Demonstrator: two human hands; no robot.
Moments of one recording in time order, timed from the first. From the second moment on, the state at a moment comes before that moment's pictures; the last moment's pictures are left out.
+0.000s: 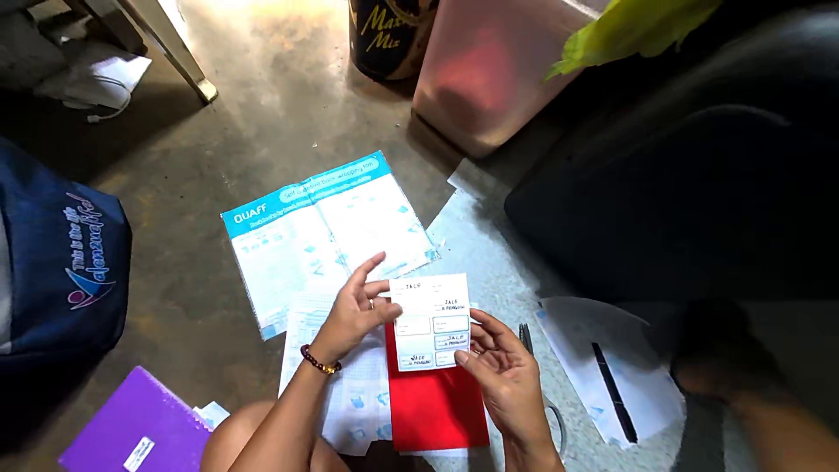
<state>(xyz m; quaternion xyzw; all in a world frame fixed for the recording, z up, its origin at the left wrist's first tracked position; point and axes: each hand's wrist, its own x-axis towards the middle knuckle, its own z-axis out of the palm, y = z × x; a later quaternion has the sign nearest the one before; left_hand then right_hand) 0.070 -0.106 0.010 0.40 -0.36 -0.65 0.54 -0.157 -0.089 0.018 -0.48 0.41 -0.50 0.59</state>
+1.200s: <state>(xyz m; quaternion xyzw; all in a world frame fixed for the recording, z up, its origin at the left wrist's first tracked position) 0.070 -0.103 0.007 0.46 -0.31 -0.61 0.56 -0.155 -0.084 0.013 -0.45 0.49 -0.45 0.60</state>
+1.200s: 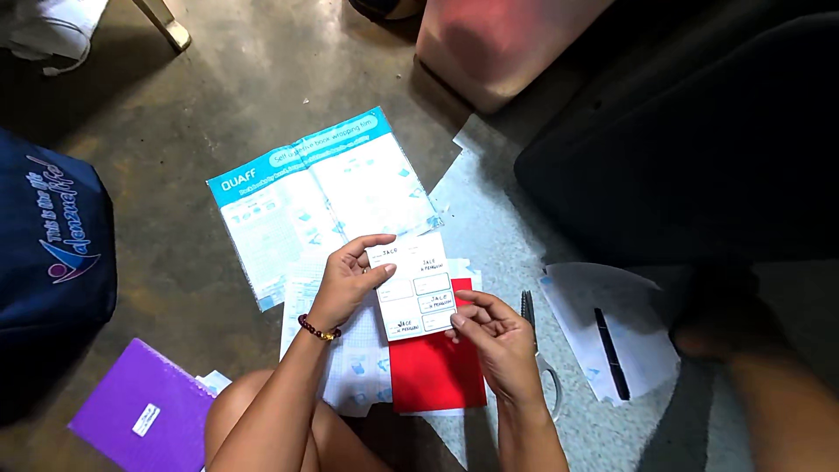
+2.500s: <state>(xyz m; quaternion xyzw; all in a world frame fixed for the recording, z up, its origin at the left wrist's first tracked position) 0.069 -0.108 0.011 0.48 -0.29 -0.66 0.51 -0.154 -0.084 -0.005 -0.45 0.52 -0.43 0.58</state>
